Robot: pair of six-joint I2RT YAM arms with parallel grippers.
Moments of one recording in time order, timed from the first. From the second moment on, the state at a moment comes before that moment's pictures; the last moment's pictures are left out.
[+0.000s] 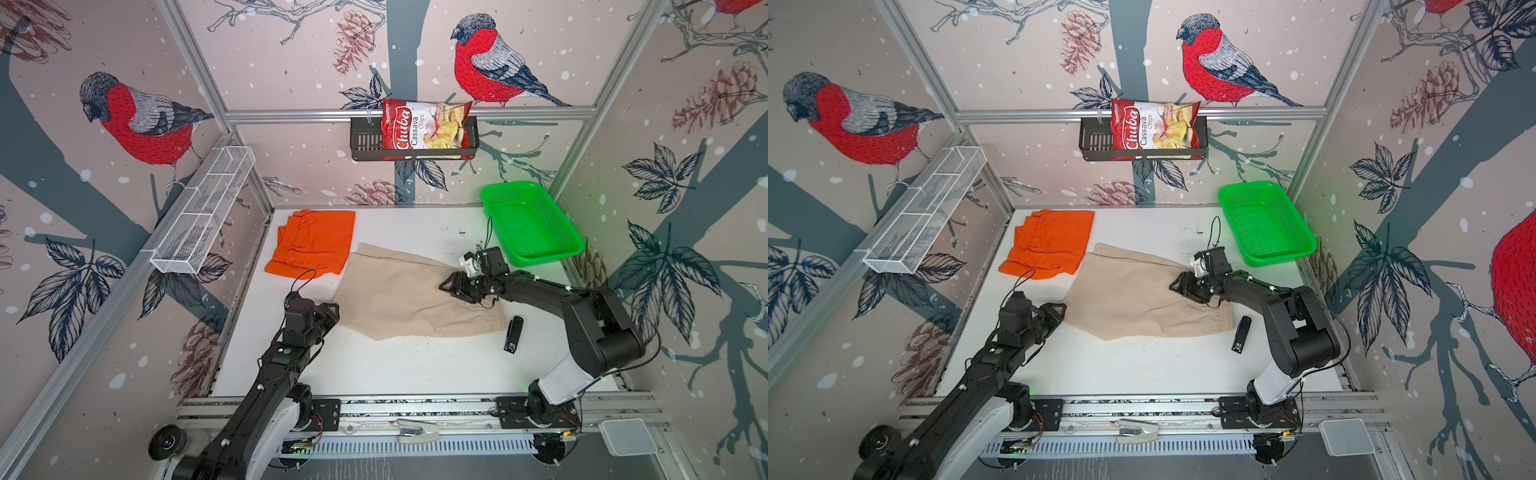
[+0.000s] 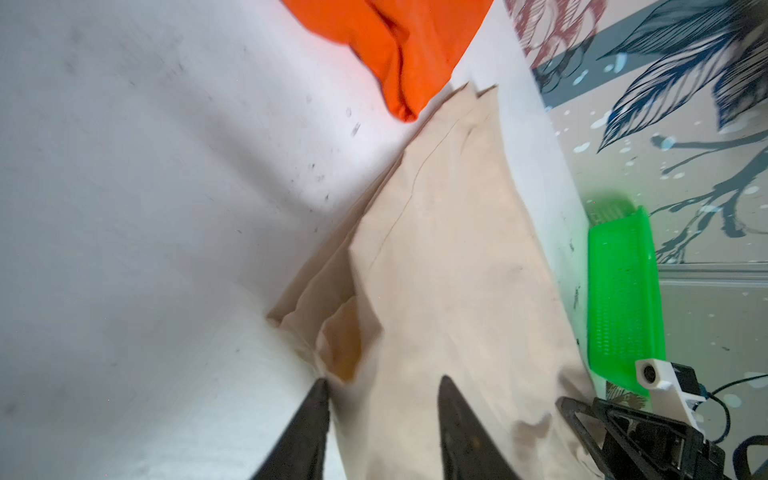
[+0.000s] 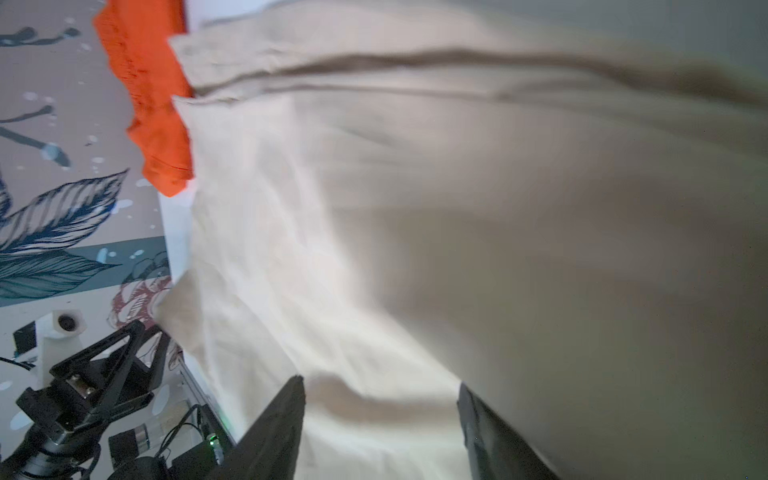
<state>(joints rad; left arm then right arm) -0.16 0.64 0.27 -0.24 0.10 -0.95 0.37 1.62 0.87 -0.17 -0.58 0.57</state>
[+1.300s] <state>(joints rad) -0.07 2.17 1.57 -0.34 0.59 -0.10 -0.10 1.53 0.74 -0.43 -0.45 0.39</state>
